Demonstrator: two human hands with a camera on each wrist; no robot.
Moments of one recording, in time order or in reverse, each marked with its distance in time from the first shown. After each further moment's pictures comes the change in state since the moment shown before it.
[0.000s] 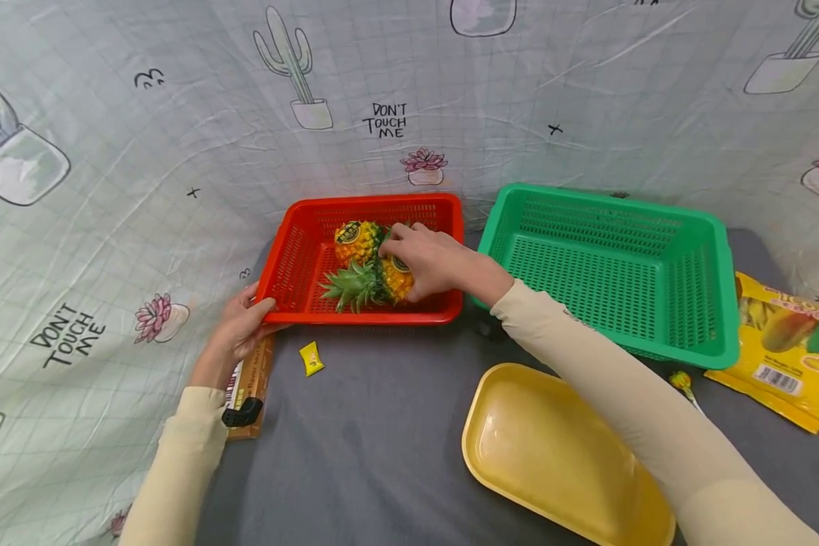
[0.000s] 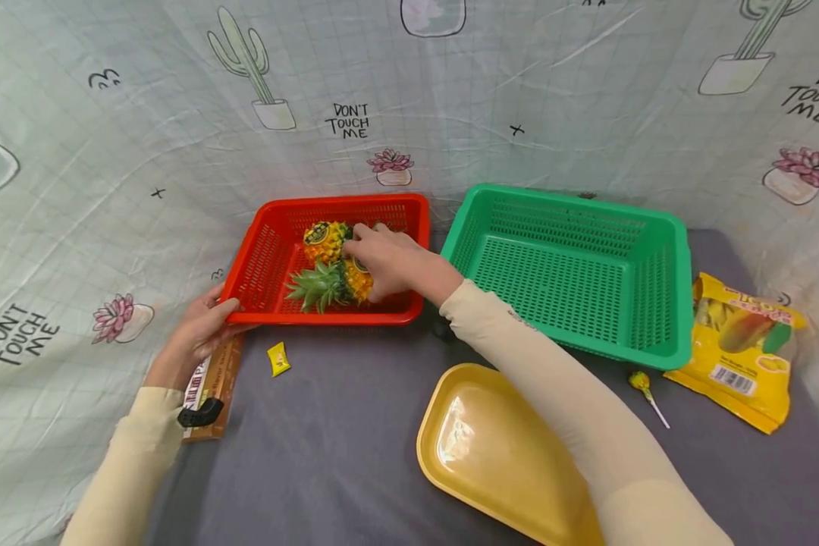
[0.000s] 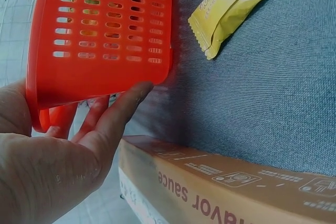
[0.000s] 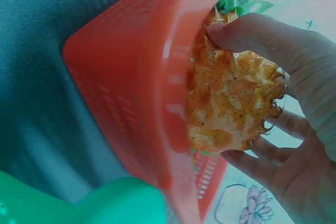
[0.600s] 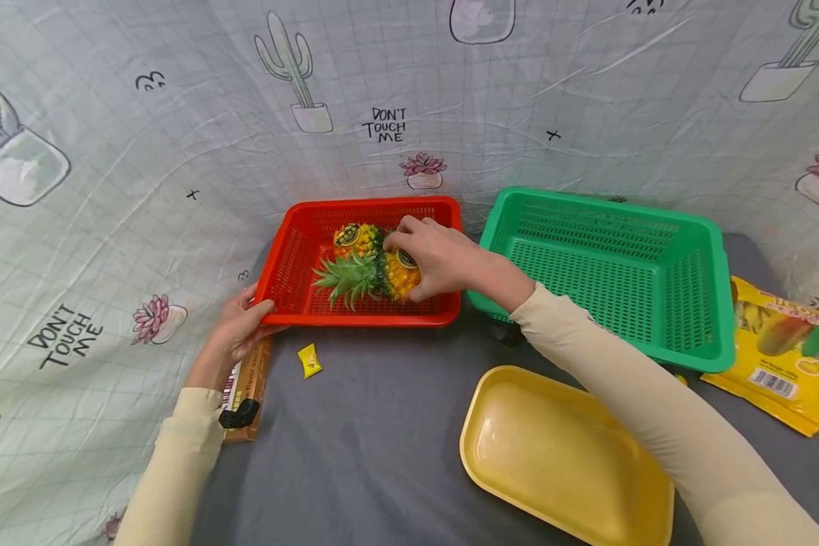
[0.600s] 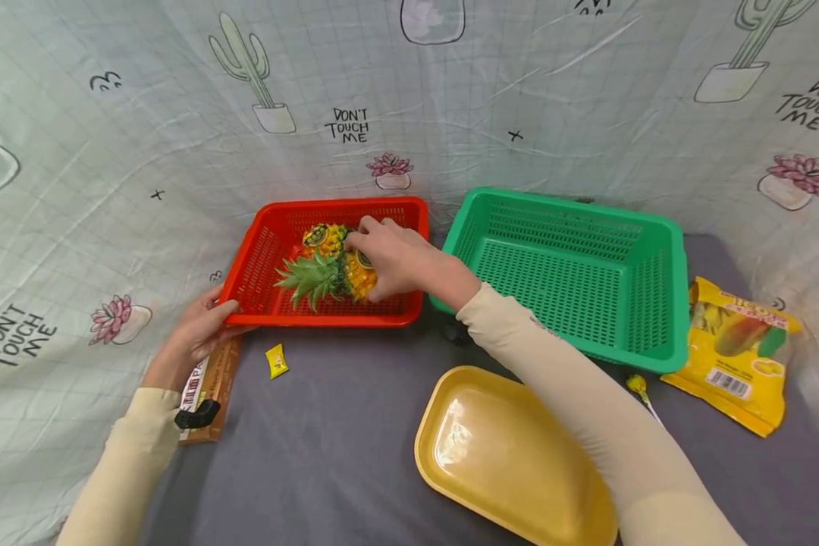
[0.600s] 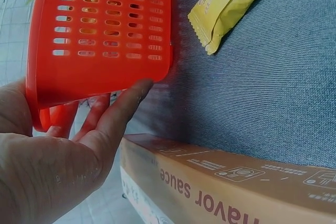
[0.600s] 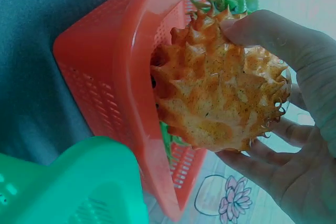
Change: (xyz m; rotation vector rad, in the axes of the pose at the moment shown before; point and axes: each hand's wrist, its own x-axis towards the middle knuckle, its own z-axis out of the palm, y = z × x) left_hand -0.002 0.002 -0.003 0.012 -0.029 0.013; right_hand -0.020 -0.005 -0.021 0.033 0.074 0.014
